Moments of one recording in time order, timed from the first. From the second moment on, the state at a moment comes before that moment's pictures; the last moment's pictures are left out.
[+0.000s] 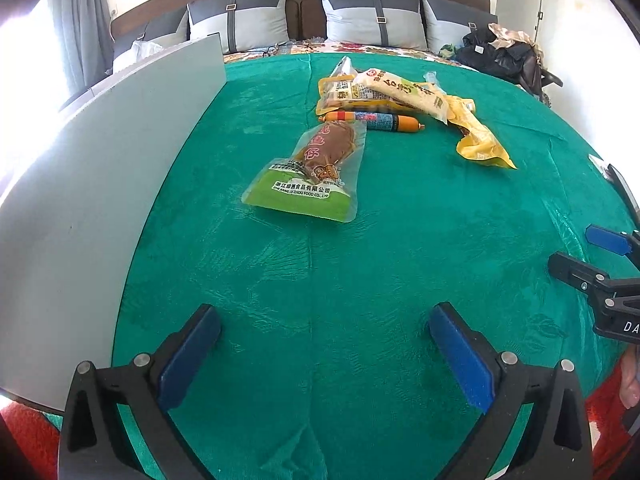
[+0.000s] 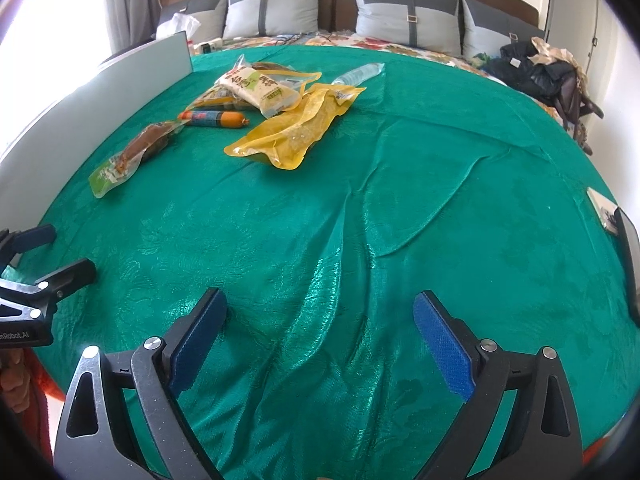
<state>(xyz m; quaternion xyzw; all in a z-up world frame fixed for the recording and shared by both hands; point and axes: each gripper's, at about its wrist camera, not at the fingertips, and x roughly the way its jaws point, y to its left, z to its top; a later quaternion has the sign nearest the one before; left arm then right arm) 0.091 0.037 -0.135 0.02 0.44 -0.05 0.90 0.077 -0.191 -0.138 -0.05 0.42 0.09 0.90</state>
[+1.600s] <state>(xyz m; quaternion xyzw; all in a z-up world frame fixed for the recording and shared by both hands) 0.089 0.036 -0.135 0.03 0.44 -0.05 0.90 0.077 -0.189 -0.137 -0.05 0.42 0.09 0.90</state>
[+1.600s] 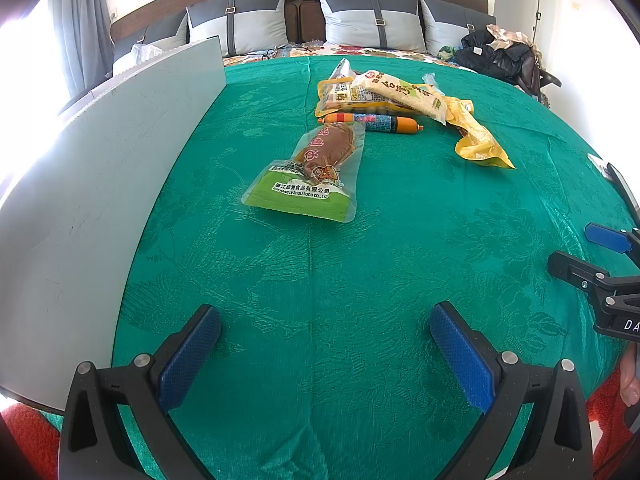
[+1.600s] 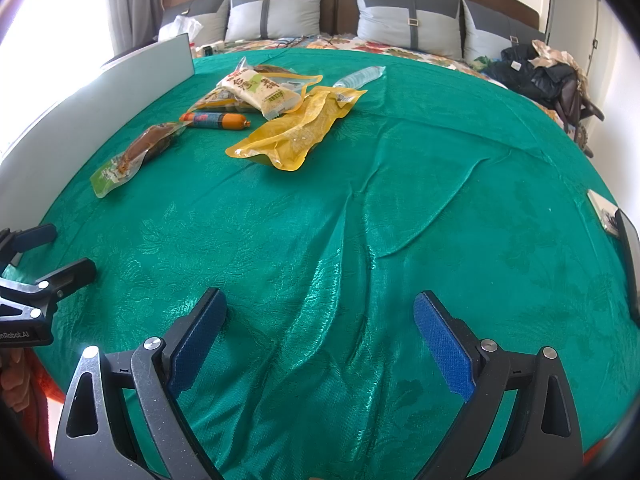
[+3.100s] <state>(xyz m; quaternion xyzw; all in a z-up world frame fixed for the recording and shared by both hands) 0.255 0.040 -0.108 0.01 0.55 -0.08 0.83 0.077 -0.191 -0.135 -0.05 0.41 0.10 0.90</state>
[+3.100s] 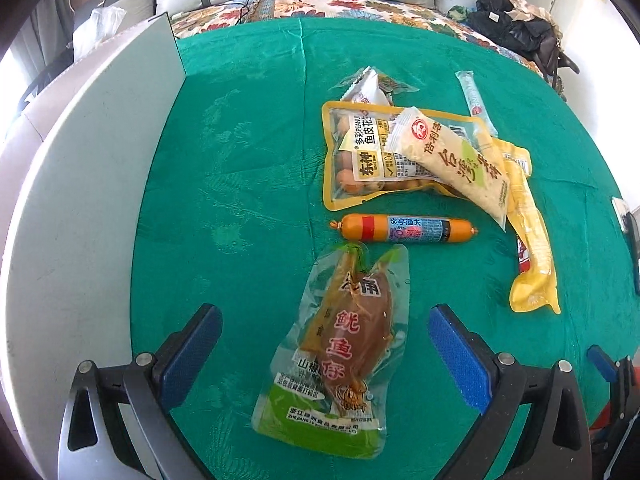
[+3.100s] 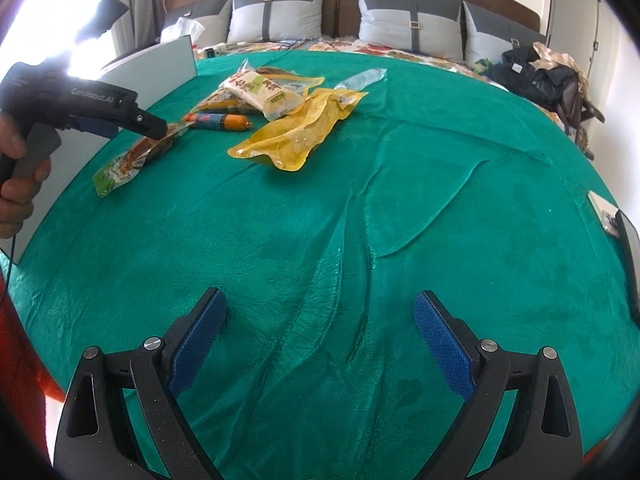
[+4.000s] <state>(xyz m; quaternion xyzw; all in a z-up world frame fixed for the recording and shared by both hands) 0.164 0.054 -0.115 0.00 0.53 -0.01 0.85 0.079 -0.190 -0.135 -0.06 0.42 0.10 0.90</state>
